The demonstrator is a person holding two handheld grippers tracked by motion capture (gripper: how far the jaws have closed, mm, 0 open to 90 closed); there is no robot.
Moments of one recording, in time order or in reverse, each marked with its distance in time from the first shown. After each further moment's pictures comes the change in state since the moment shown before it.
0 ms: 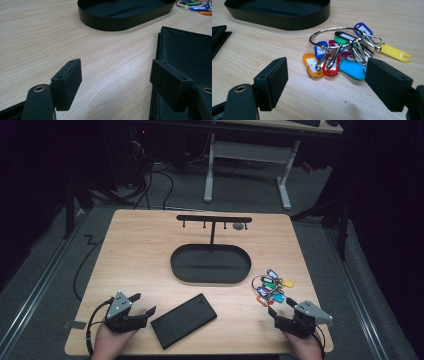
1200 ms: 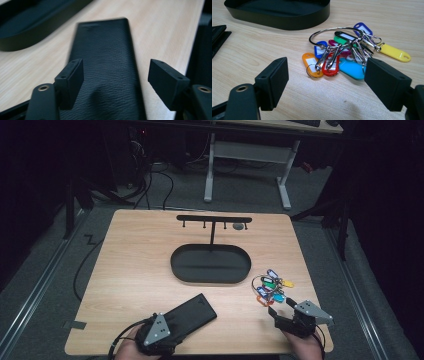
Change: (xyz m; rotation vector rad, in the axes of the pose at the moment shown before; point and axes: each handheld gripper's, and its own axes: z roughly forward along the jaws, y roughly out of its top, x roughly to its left) left arm -0.102 0.009 0.018 0.117 -0.219 0.366; right arm 0.000 0.000 0.000 -0.003 0.000 -0.002
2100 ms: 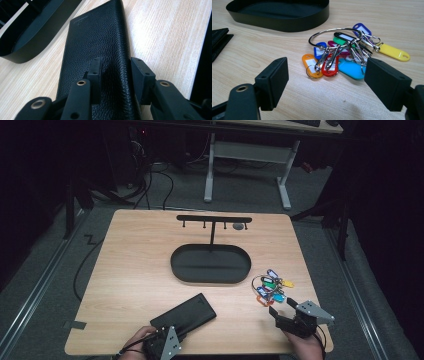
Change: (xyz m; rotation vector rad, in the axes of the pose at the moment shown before) left arm -0.026 -0.005 0.009 0.070 0.152 0.234; right arm -0.002 -0.001 -0.002 -0.010 0.008 0.026
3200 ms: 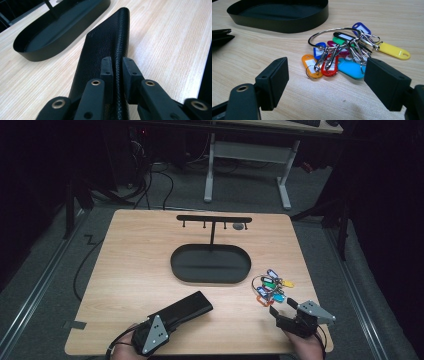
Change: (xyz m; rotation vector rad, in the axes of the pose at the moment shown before) left arm 0.032 -0.003 -0.020 -0.120 -0.015 -0.187; right arm -0.002 -0.001 0.000 -0.004 0.008 0.020
